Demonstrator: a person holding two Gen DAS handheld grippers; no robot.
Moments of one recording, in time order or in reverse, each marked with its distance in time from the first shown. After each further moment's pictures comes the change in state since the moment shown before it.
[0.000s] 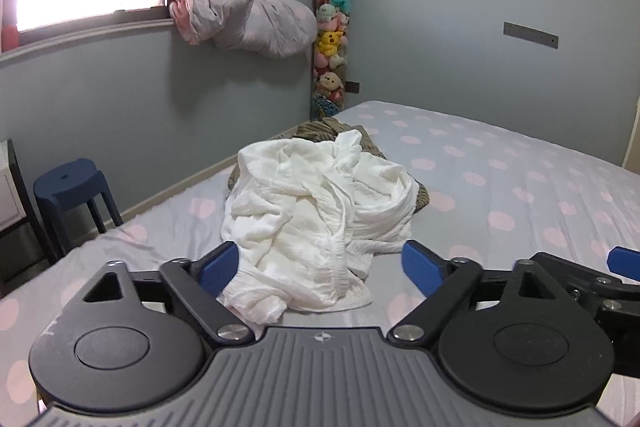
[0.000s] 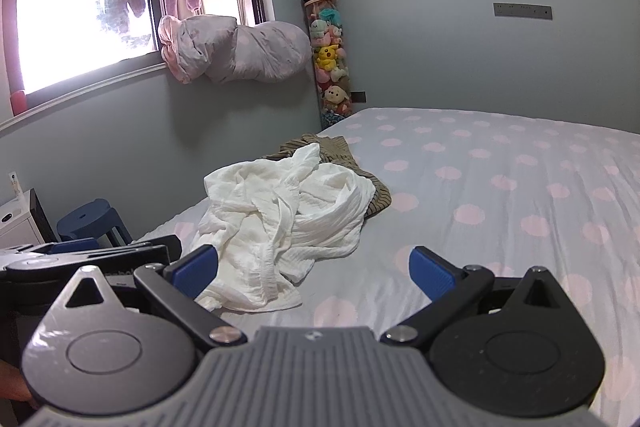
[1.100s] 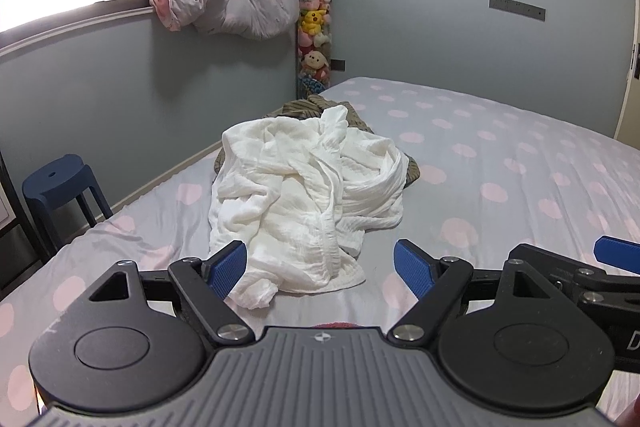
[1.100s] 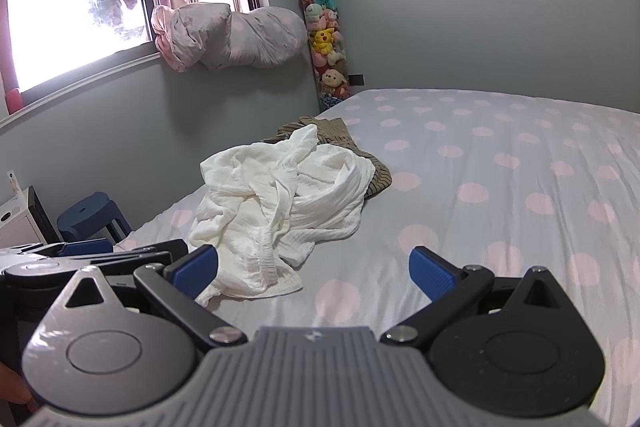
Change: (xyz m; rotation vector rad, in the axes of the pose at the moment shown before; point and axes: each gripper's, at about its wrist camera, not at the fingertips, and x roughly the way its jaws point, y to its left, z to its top) left arm 0.011 -0.006 -0.005 0.048 0.069 -0.011; right arm 0.009 -0.007 0.002 0.039 0.063 0.005
